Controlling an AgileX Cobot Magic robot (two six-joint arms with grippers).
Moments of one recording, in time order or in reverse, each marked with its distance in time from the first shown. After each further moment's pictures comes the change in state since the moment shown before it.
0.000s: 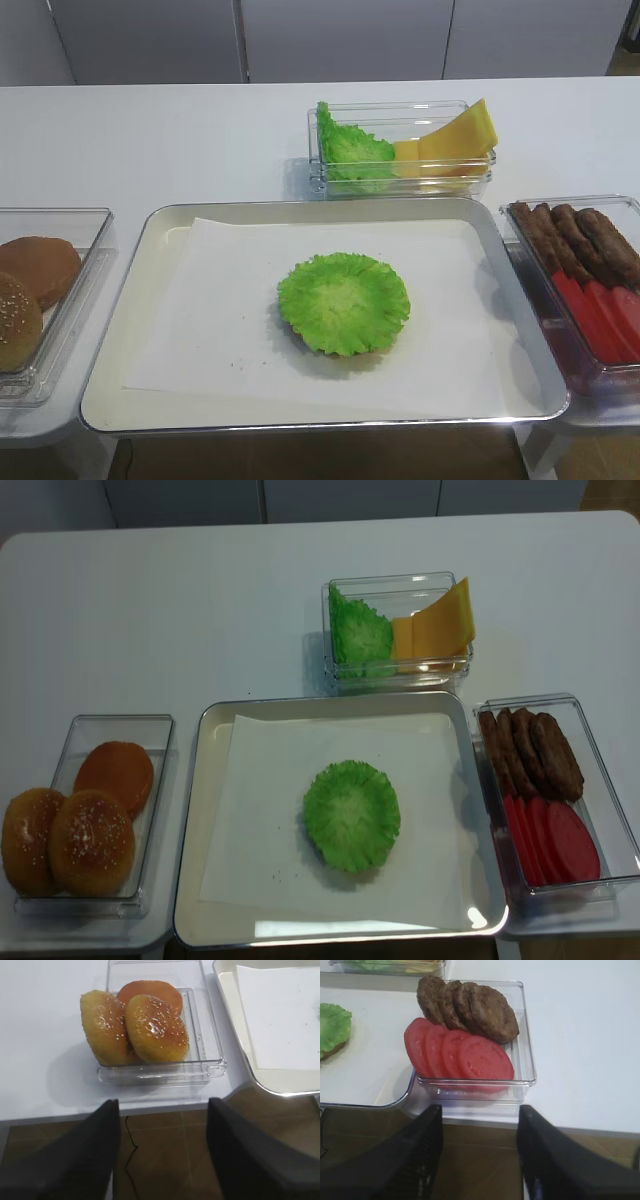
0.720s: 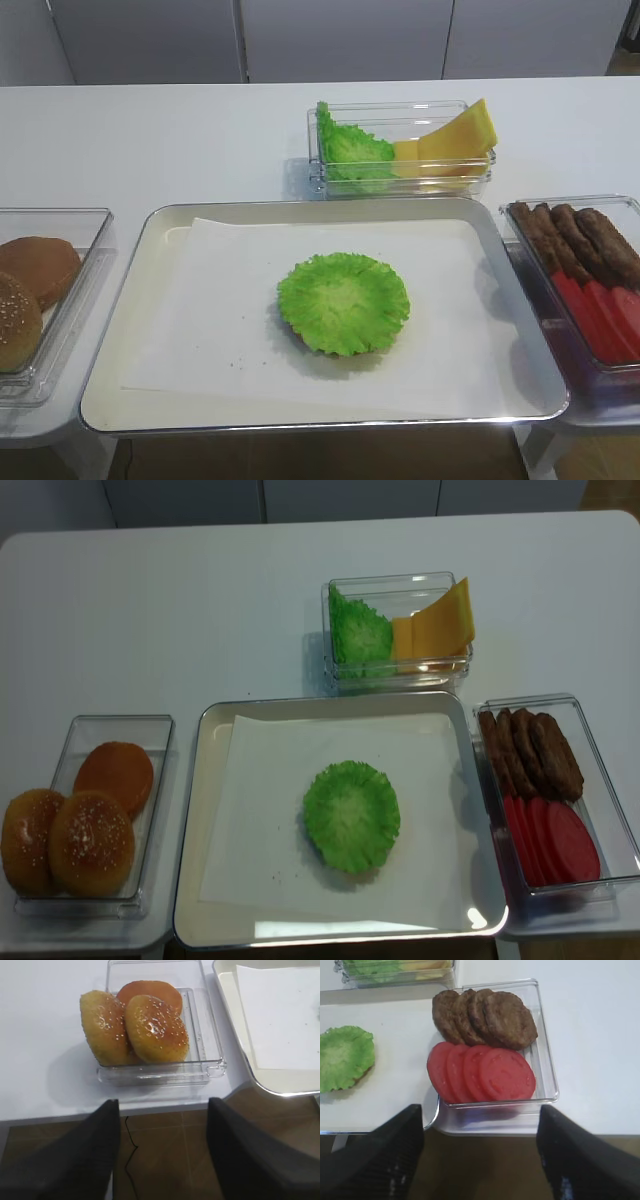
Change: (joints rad) left arm 0.000 0.000 0.000 0.000 0.000 0.000; right arm 0.000 0.332 -0.180 0.060 -0.017 0.092
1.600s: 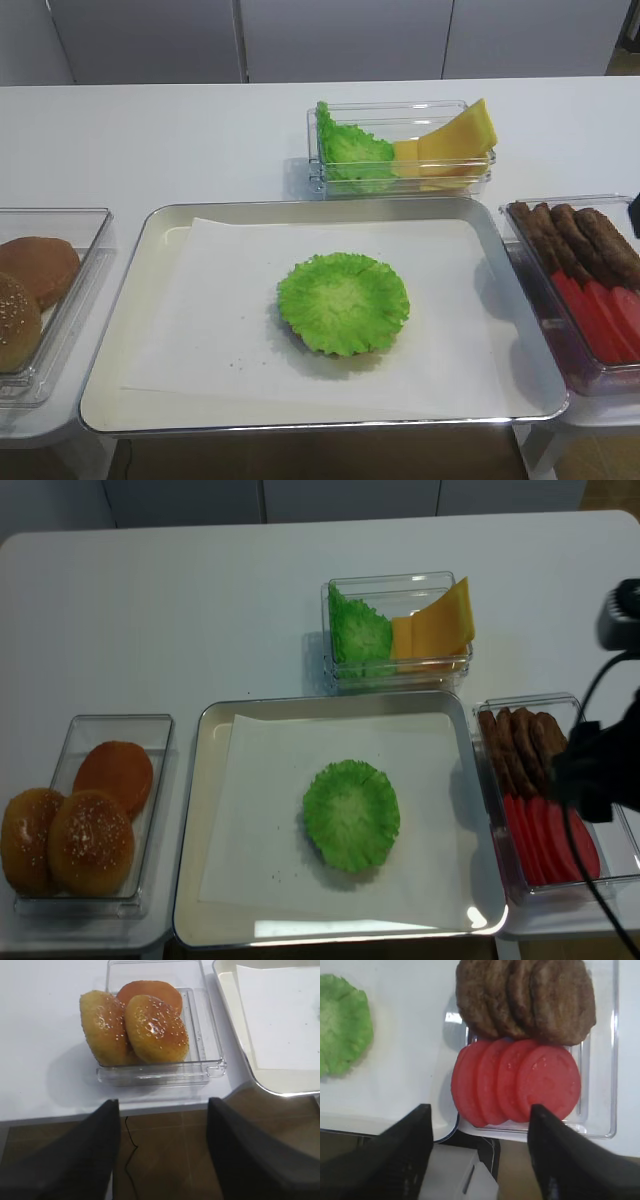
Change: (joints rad) left arm 0.000 0.000 0.000 0.000 0.000 0.000; right arm 0.231 0.723 -0.294 -0.071 0.015 0.117
